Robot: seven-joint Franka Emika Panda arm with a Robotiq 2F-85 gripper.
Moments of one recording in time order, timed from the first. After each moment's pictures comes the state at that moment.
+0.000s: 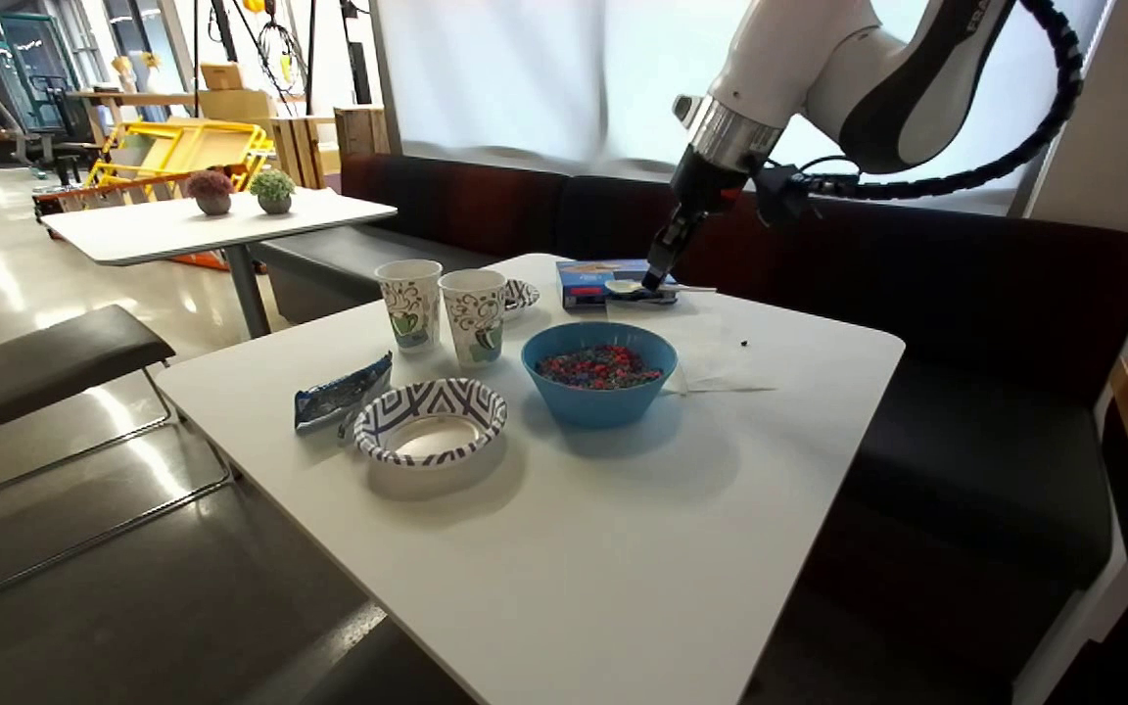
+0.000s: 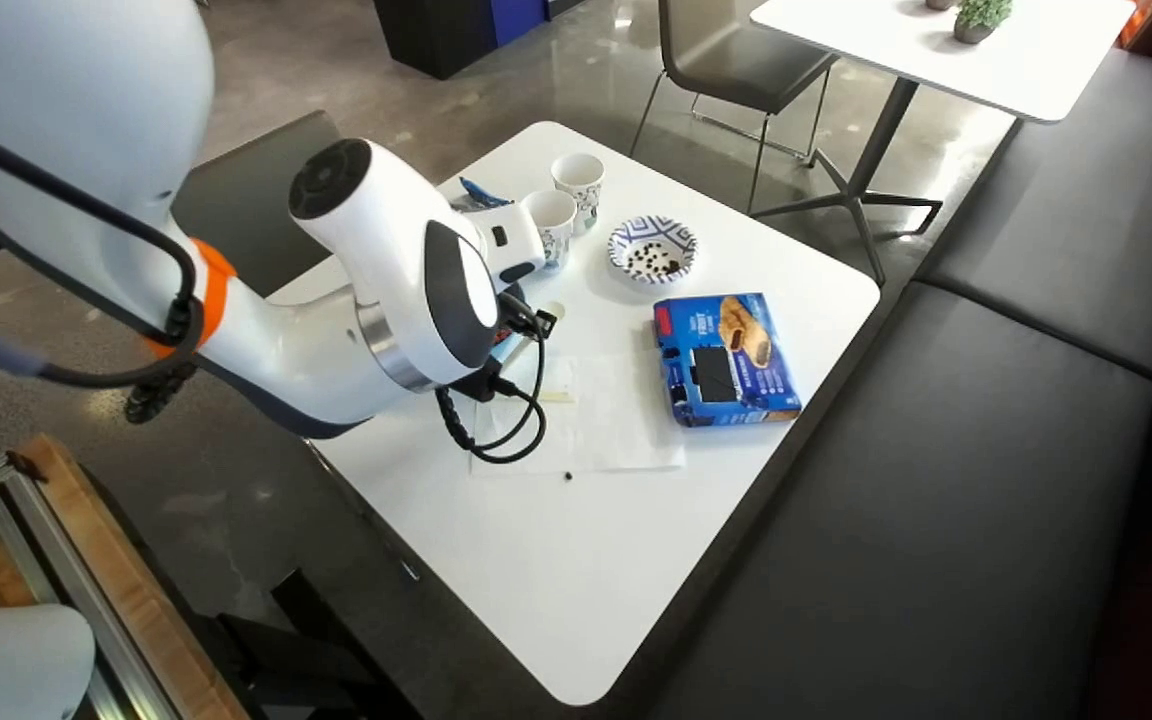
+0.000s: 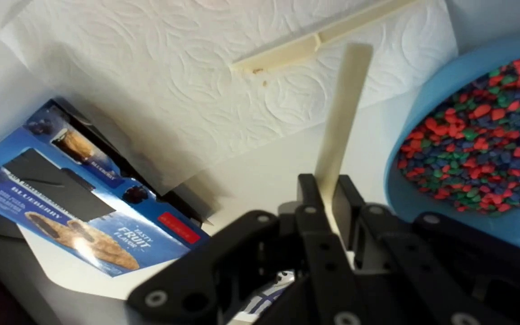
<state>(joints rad) -0.20 0.52 -0.16 -2.25 -1.27 3.35 0.76</state>
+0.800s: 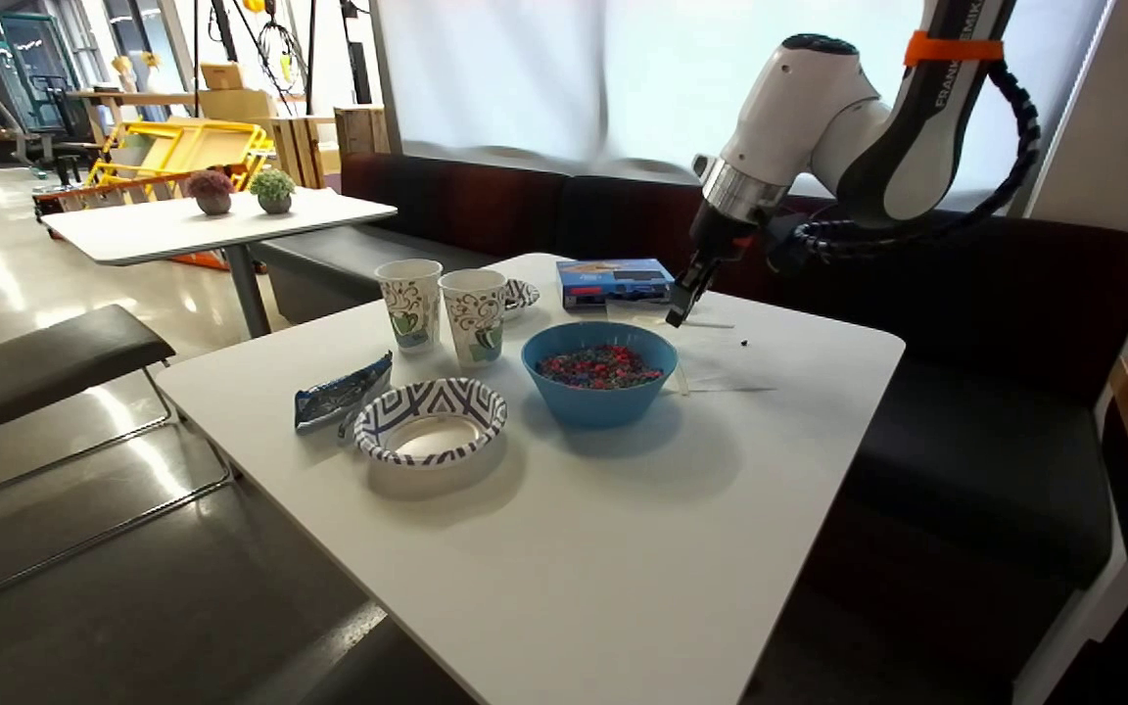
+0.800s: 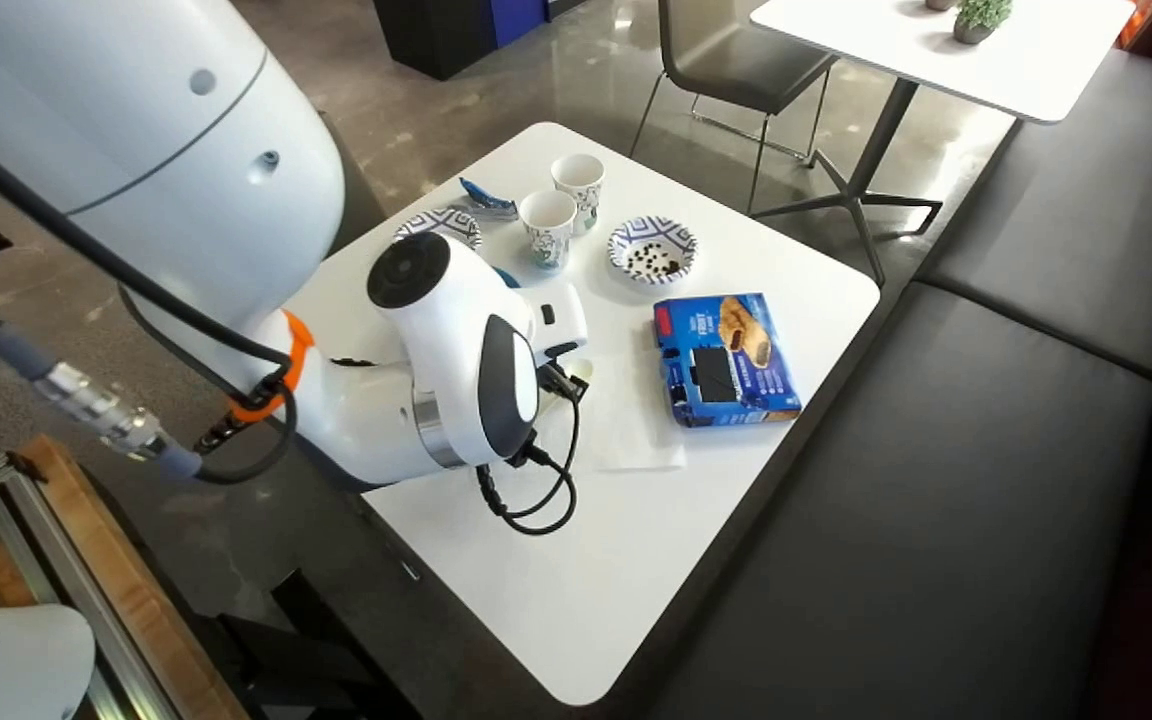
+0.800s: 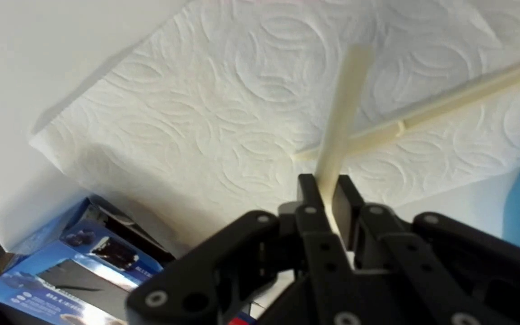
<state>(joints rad) -0.27 0.70 -0.19 -2.16 -1.17 3.39 0.69</state>
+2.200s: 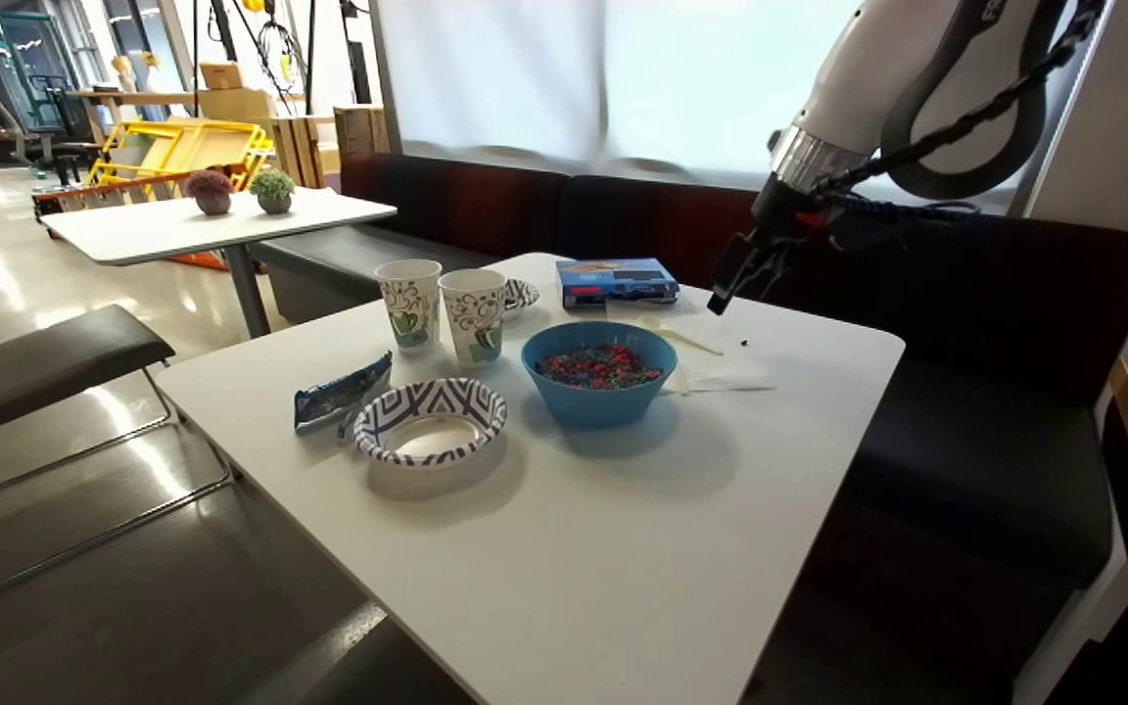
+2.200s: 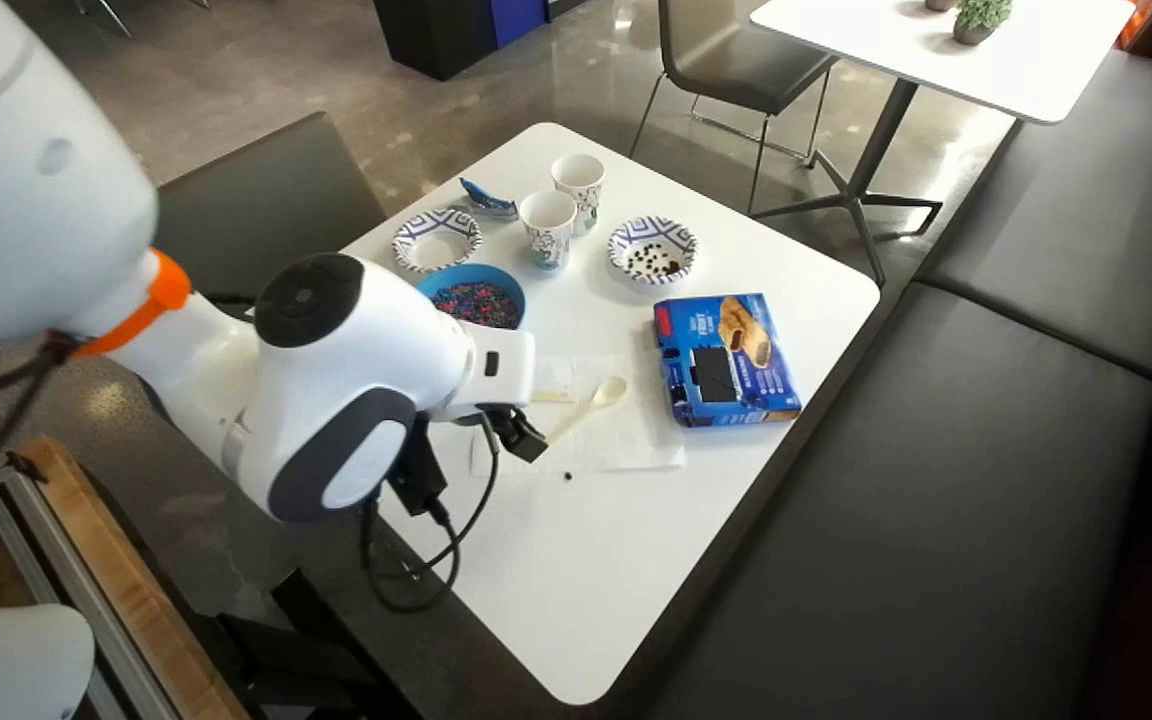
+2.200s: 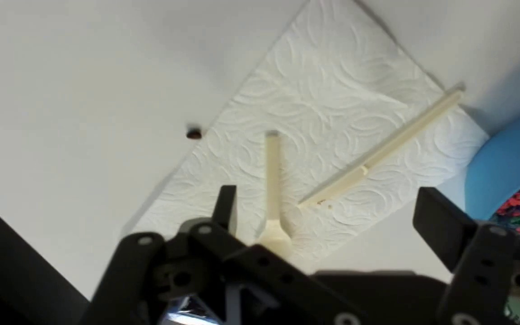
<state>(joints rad) -0.47 0.46 0.02 -2.56 -0.54 3.40 0.27</state>
